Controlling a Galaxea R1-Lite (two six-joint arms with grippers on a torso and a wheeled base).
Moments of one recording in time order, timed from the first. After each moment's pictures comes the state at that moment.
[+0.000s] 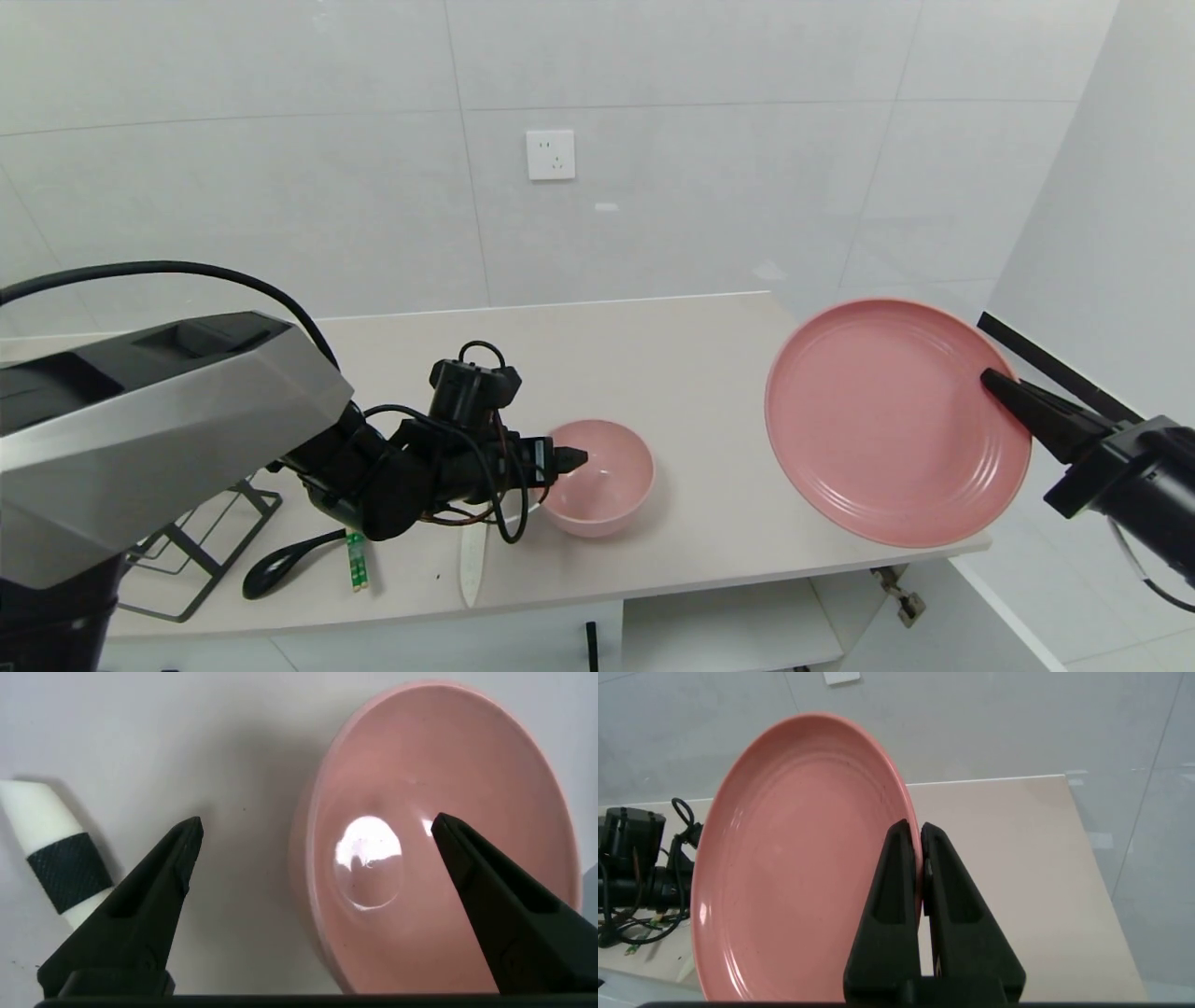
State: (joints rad) left arm -0.47 2.22 -0.96 -0.60 -0.14 -0.38; right arm 0.18 1.45 -0.04 -1.48 0.21 0.21
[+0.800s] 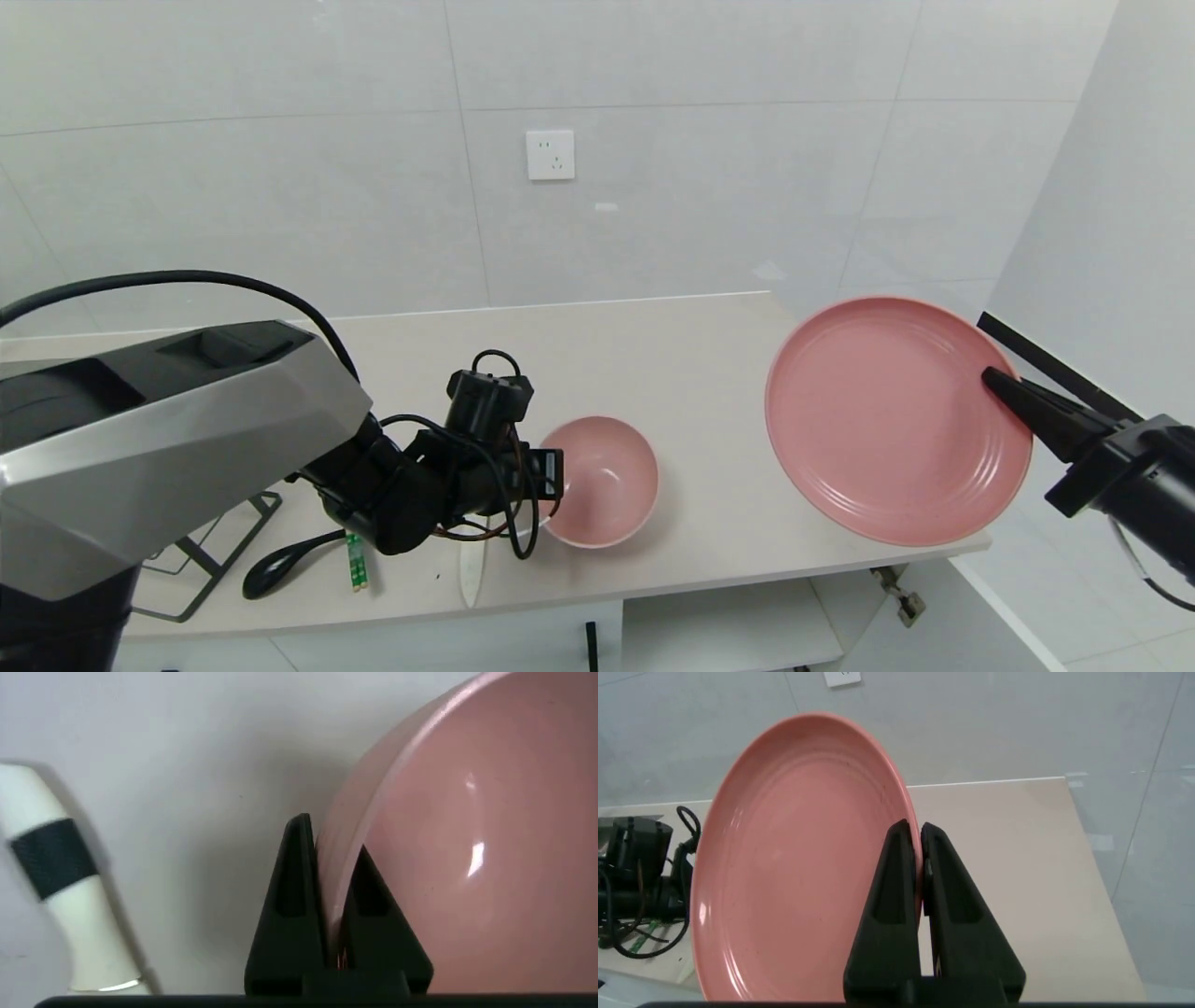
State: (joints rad) left arm -0.51 2.23 -0.94 -0.61 -0.04 -0.34; right arm 0.18 1.45 -0.04 -1.48 0.21 0.21
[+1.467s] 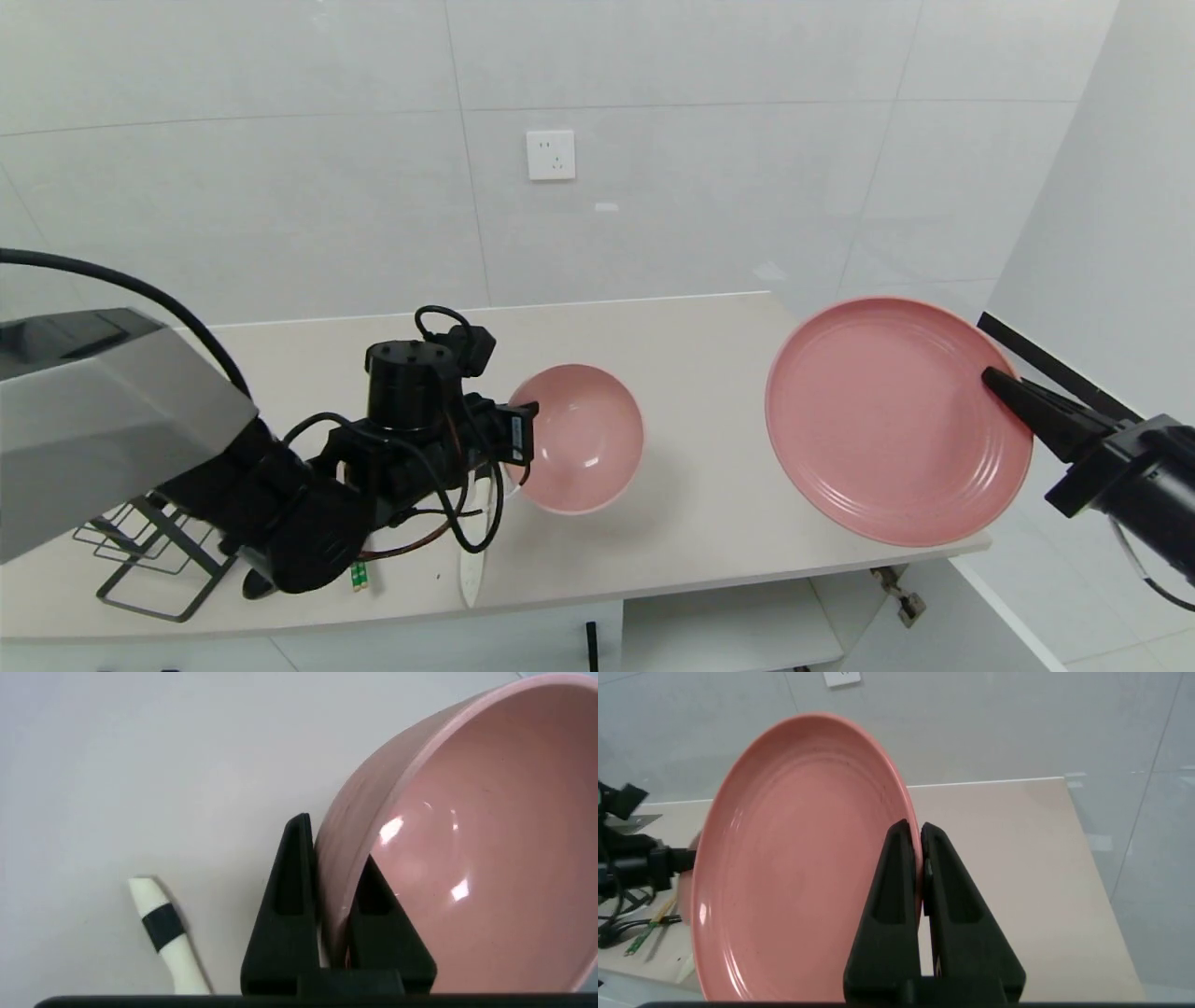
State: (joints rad) left arm -0.49 2.01 -0.72 -0.94 -0.02 -0.20; right arm 0.18 1.45 -0.04 -1.48 0.21 0.21
